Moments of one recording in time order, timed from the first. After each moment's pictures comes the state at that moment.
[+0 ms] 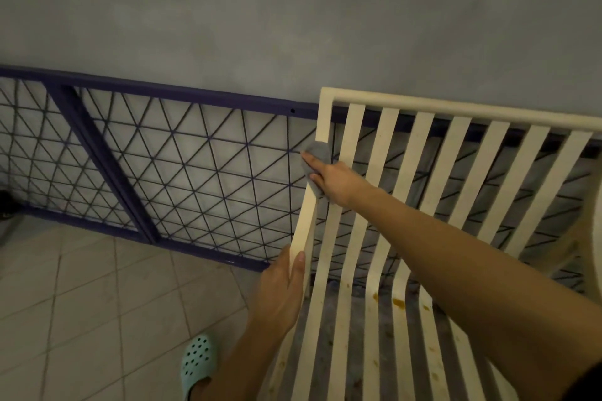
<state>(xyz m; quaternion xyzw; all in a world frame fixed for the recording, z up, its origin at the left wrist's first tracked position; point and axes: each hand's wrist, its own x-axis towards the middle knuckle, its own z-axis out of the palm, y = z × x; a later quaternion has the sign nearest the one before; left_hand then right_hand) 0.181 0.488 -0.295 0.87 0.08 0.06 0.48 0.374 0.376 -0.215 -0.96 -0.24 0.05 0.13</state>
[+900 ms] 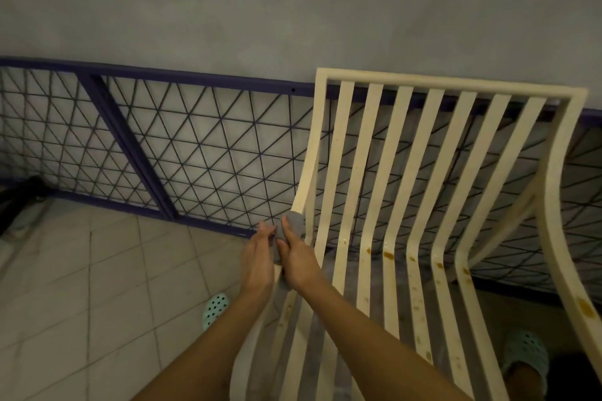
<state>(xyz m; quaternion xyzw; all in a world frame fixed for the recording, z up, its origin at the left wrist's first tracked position) 0.119 0.502 -0.294 0.69 0.25 0.13 0.67 0.148 0.427 -0.314 -0.84 -0.08 0.15 0.52</state>
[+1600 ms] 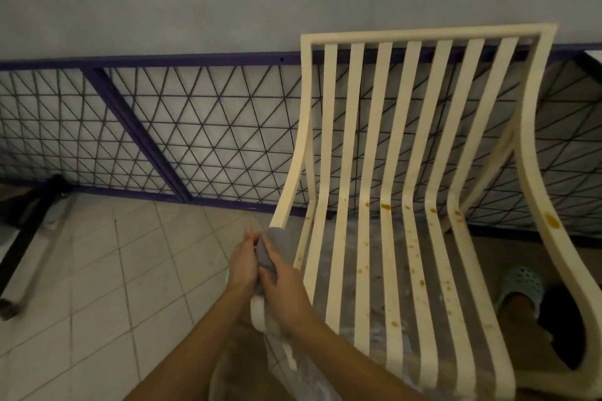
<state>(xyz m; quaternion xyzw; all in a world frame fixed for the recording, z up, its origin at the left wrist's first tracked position) 0.027 0.527 -0.310 0.71 0.27 0.01 0.65 -0.011 0.439 -0.324 -0.77 -0.07 0.15 0.62</state>
